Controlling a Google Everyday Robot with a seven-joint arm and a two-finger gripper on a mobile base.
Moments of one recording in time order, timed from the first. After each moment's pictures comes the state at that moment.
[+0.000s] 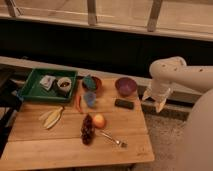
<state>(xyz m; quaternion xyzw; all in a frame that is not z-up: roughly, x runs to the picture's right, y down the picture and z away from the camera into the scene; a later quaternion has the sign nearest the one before) 0.258 0.079 0.738 -0.08 0.29 0.90 0.31</state>
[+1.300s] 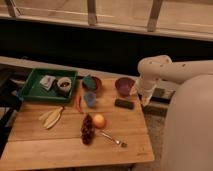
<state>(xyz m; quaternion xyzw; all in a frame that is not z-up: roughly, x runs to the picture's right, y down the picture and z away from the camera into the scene) 0.198 0.049 0.772 -0.12 0.24 0.90 0.34</state>
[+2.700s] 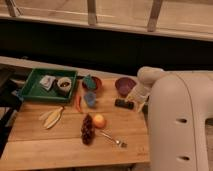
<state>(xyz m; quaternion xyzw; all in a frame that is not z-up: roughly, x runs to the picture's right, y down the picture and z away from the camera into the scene) 0.183 0.103 0.878 -0.21 0.28 0.89 0.28</state>
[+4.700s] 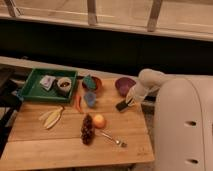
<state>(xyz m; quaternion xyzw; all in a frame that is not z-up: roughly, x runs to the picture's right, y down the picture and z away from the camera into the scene) 0.174 0.080 0.887 -0.22 0.21 0.92 0.27</state>
